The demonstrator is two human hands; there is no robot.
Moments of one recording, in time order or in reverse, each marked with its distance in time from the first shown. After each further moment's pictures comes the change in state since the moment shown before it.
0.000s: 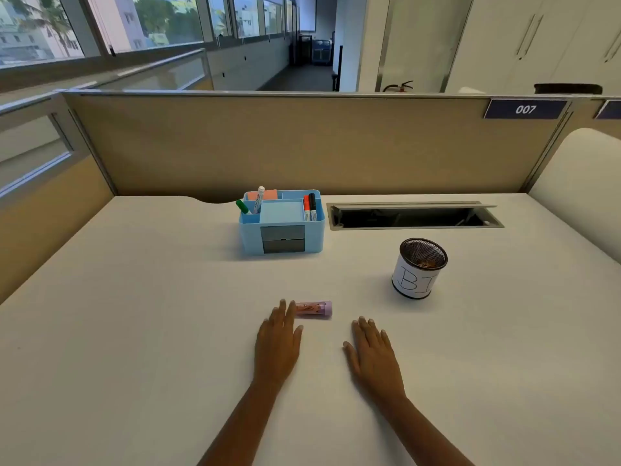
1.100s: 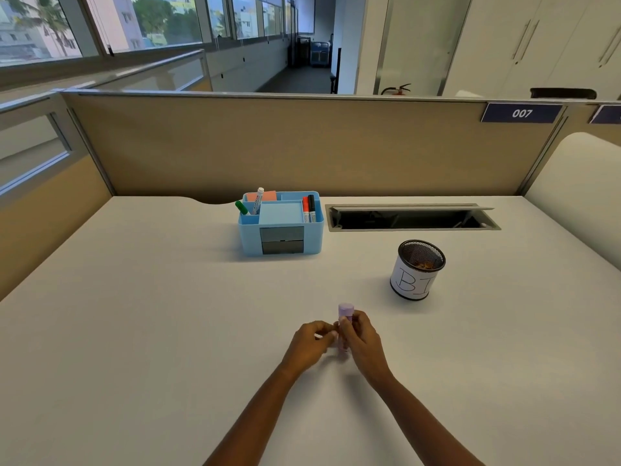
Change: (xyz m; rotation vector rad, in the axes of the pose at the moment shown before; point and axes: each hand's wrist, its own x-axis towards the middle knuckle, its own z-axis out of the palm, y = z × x) left_hand 0.002 0.046 -0.010 -0.829 -0.266 -0.082; right_hand 0.014 -0.035 -0.030 0.928 0.119 0.098
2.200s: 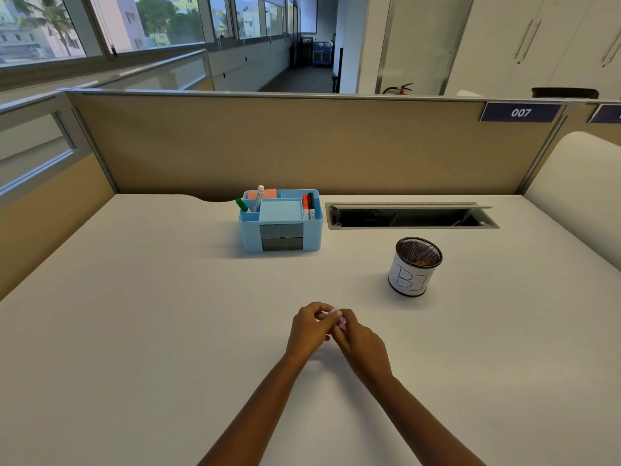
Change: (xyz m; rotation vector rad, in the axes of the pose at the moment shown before) left_hand 0.000 0.020 0.005 -0.080 0.227 0.020; right_hand -0.012 -0.005 -0.005 -0.674 -0.039 -0.252
